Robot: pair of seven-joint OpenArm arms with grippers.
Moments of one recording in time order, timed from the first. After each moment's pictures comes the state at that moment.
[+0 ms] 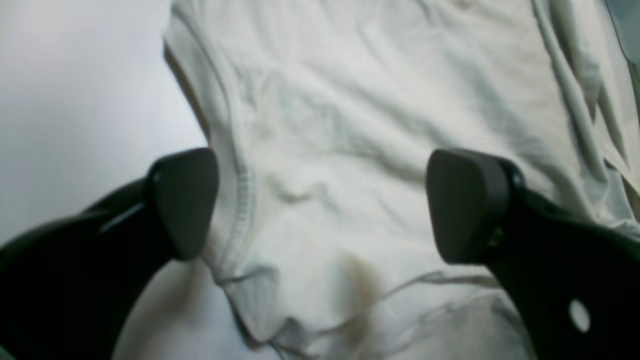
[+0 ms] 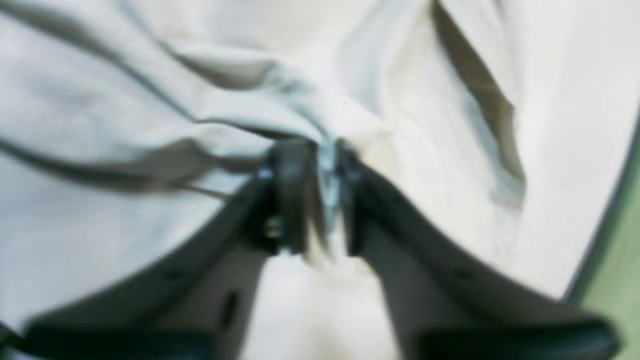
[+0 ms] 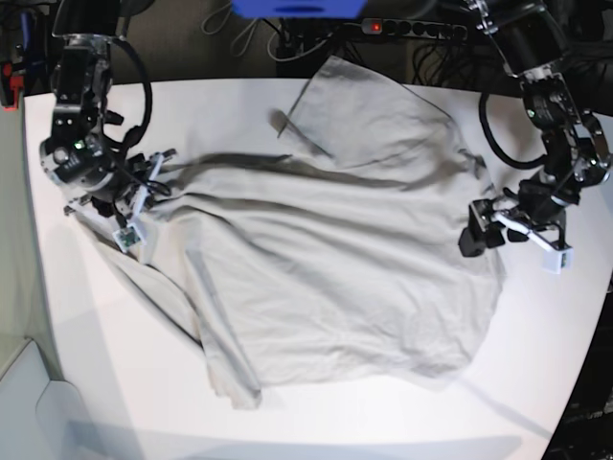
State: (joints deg) left arm -1.4 -10.6 -30.4 88.5 -38.0 -23.9 58.7; right arm -6.6 10.4 12.3 101.9 4.2 34.3 -58.2
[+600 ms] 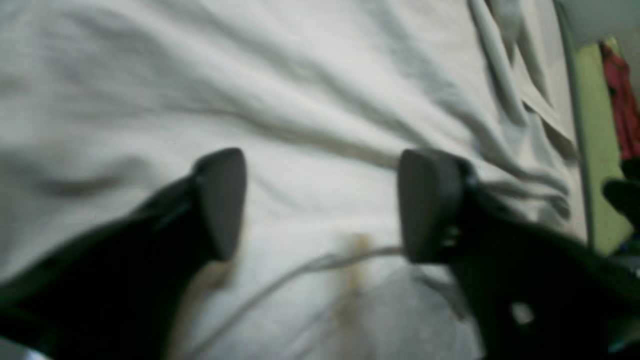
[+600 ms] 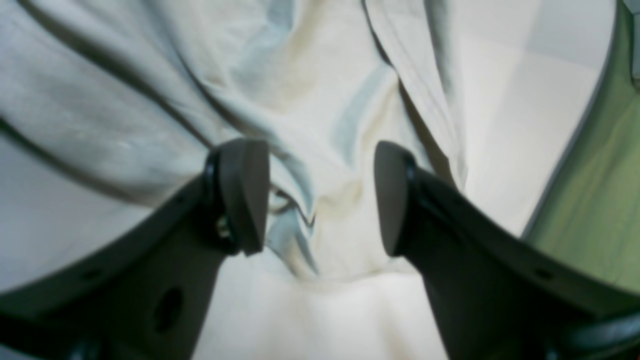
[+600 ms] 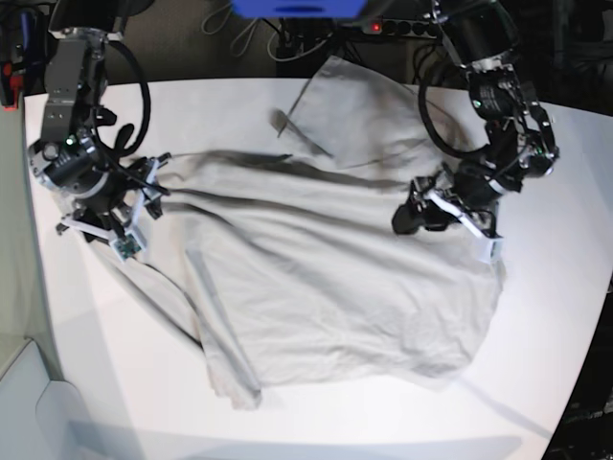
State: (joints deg) left arm 0.6 0.7 -26.3 88.4 -38.0 -32.1 61.7; right arm -6.6 10.6 12.6 110.5 4.0 38.0 -59.5
